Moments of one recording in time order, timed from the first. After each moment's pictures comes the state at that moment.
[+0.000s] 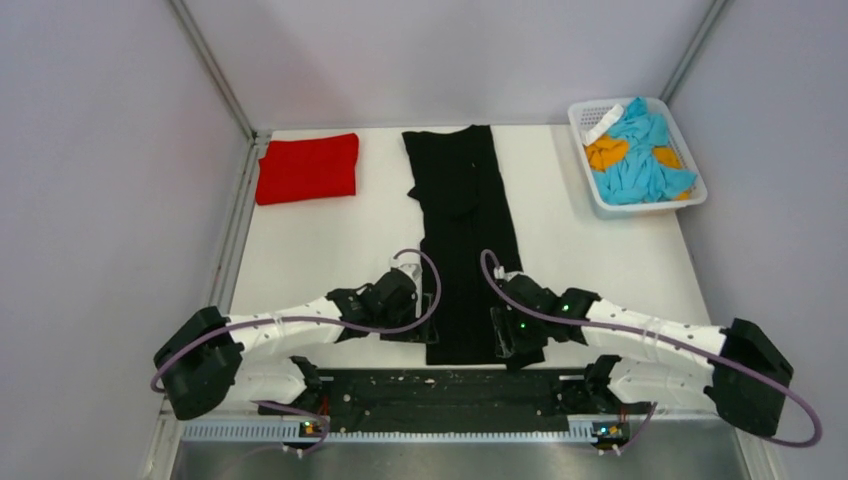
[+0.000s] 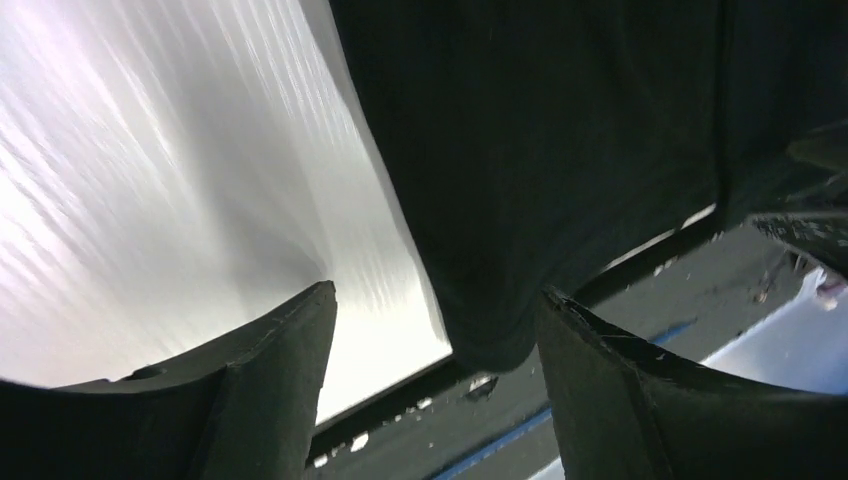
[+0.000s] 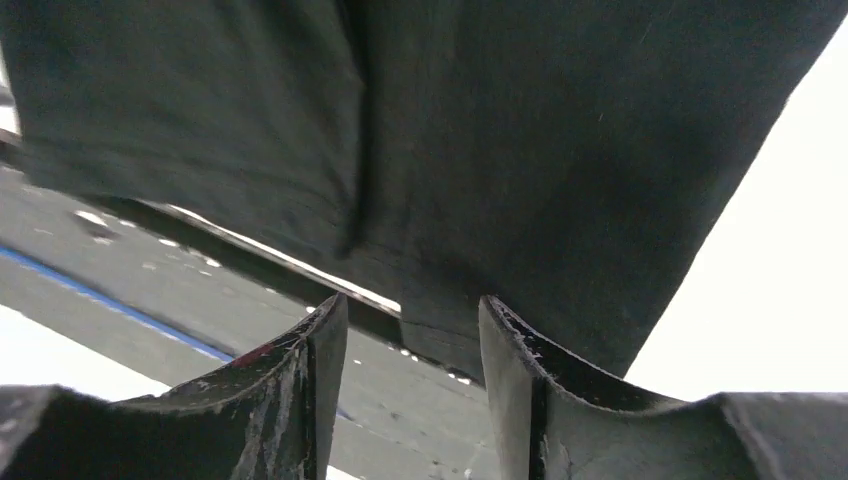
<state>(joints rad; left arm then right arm) -0.91 1.24 0.57 -0.30 0.06 -0.82 0.92 1.01 0.54 -0.62 -0.02 0.67</state>
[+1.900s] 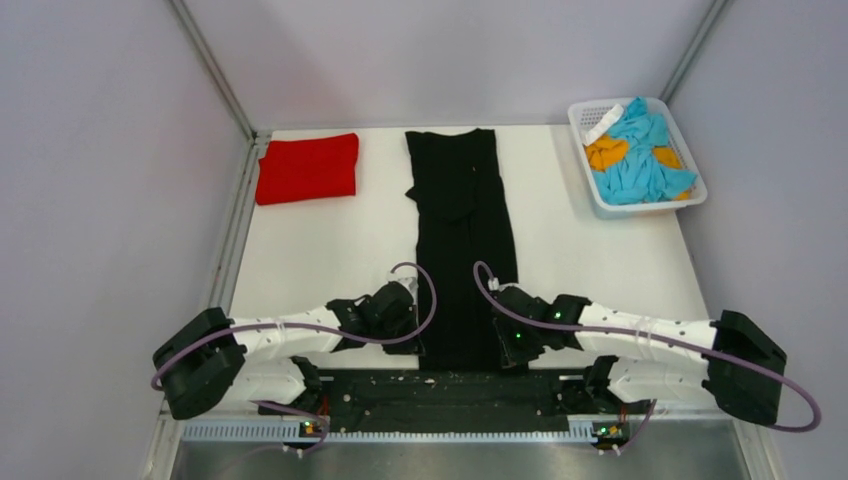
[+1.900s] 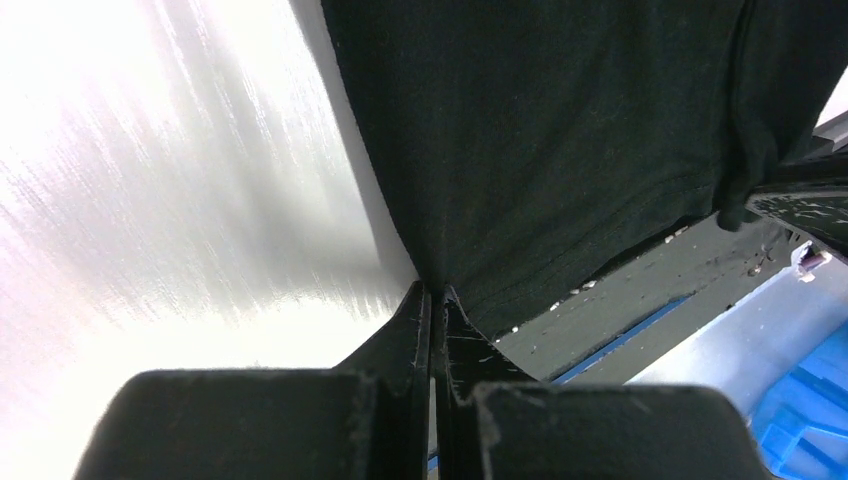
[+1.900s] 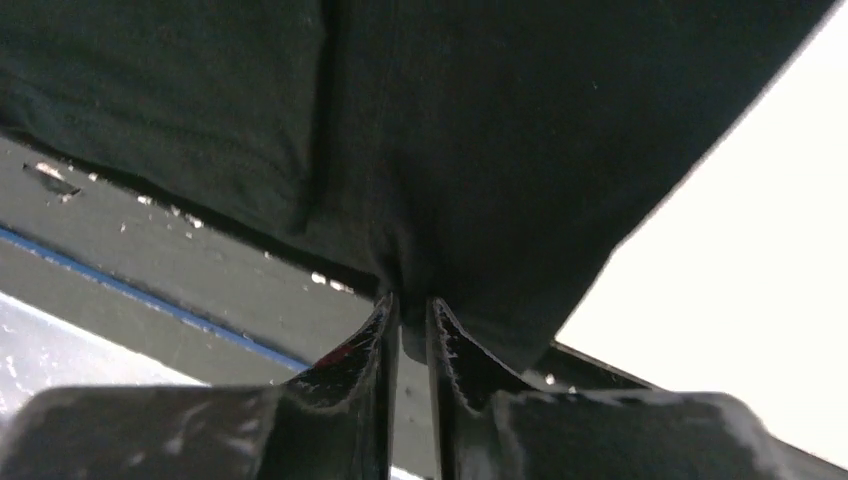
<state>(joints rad) -0.98 1.22 0.44 -0.20 0.14 -0.95 1.05 1.06 0.54 -0.67 -0.02 0.77</state>
